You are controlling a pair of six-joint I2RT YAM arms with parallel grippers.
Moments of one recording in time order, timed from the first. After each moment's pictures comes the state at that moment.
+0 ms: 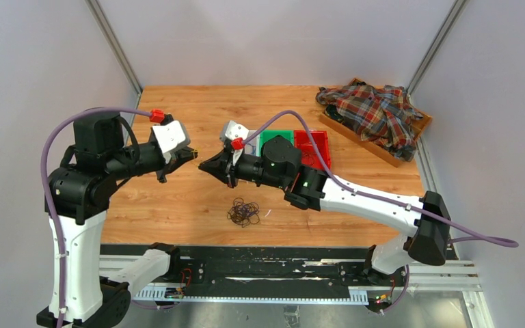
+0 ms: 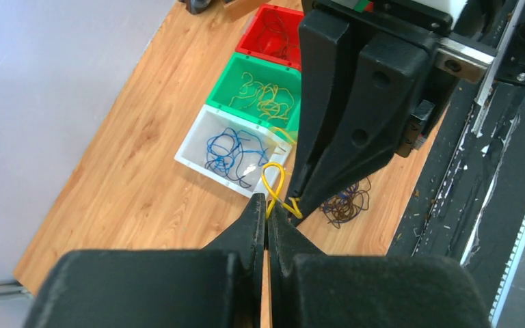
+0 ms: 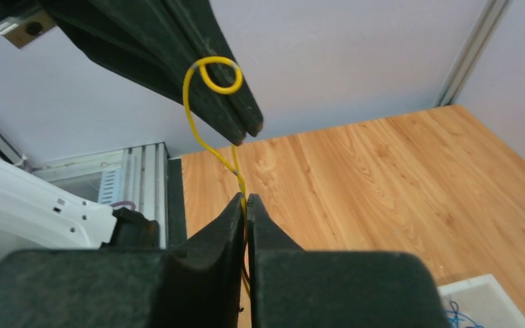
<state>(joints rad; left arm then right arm) -0.21 1.00 1.73 -1.25 0.71 0.65 1.17 1.49 1.30 0.26 -0.20 0.01</state>
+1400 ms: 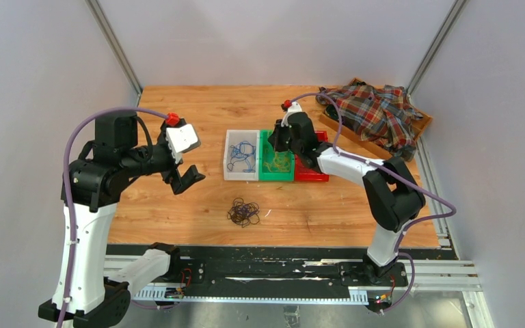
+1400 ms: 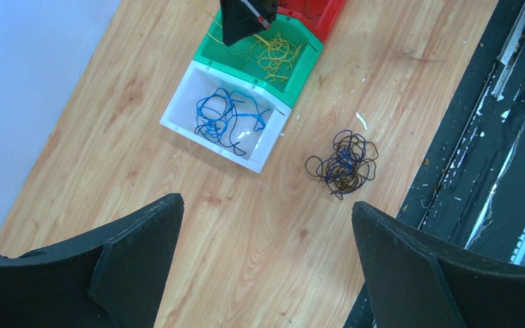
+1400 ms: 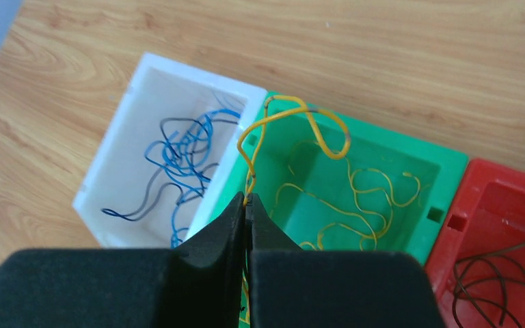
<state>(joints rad) -0.21 0.99 1.60 -1.25 0.64 0.70 0.61 1.78 1.14 0.24 -0.04 0.38</state>
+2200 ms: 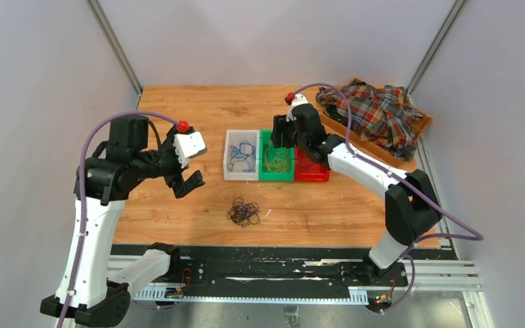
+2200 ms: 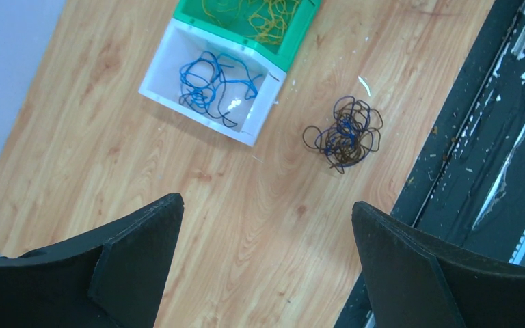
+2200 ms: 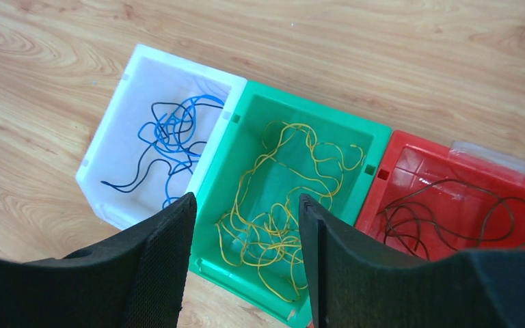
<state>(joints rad) -0.21 0.98 1.50 -1.25 0.59 0.76 0.62 1.66 1.22 -0.07 0.06 0.29</state>
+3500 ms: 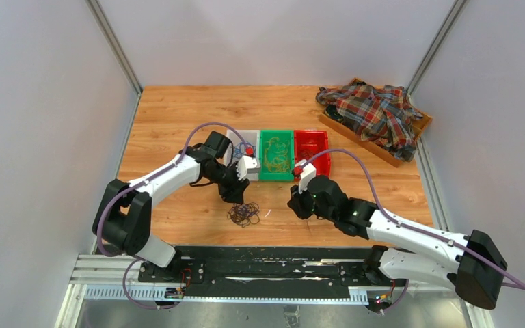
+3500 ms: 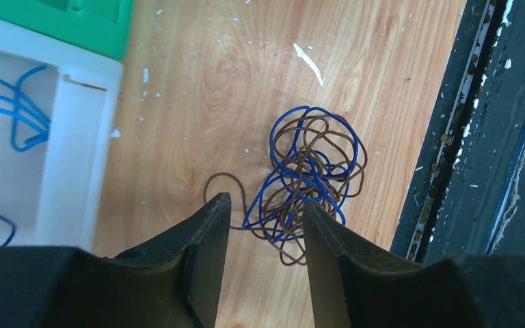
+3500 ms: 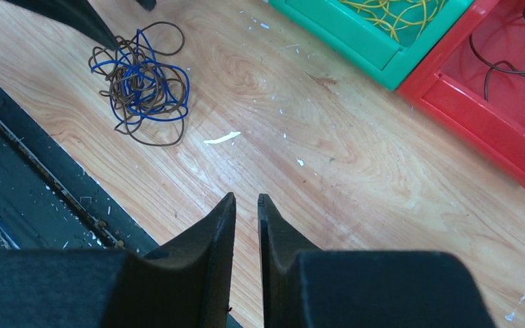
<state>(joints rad) -0.46 1.49 0.96 -0.67 0.66 0.67 0.96 1.00 0.57 -0.16 0.11 0.27</state>
